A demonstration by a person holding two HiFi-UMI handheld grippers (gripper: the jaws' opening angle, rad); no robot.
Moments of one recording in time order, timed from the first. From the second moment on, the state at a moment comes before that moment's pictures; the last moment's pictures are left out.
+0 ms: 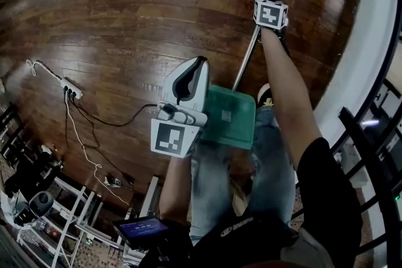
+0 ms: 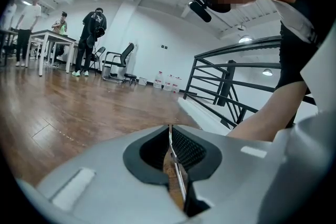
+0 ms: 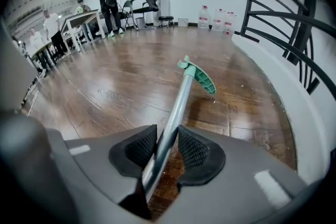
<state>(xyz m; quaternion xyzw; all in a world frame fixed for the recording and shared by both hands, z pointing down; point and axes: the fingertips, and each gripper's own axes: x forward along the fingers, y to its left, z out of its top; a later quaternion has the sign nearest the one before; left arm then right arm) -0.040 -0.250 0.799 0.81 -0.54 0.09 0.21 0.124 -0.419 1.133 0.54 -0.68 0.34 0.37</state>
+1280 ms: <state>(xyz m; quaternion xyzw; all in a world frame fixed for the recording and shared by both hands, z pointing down) 0.010 -0.026 0.467 0.86 -0.49 0.02 0.14 0.068 -0.081 0.684 0.46 -0.86 0.14 0.20</state>
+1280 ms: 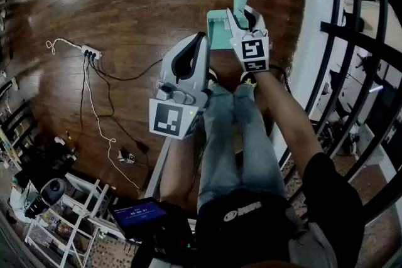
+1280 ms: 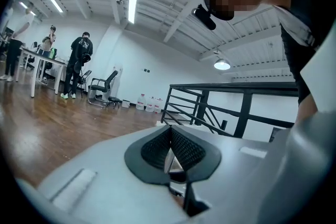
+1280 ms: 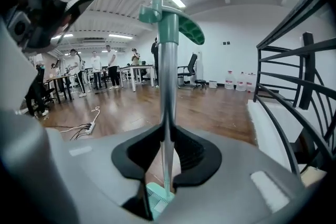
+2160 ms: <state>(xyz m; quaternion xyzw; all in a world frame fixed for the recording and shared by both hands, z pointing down) -0.008 0.032 0.415 0.88 -0.46 0.02 0.12 0.071 -0.040 0.690 0.41 -0.87 0.17 0.24</state>
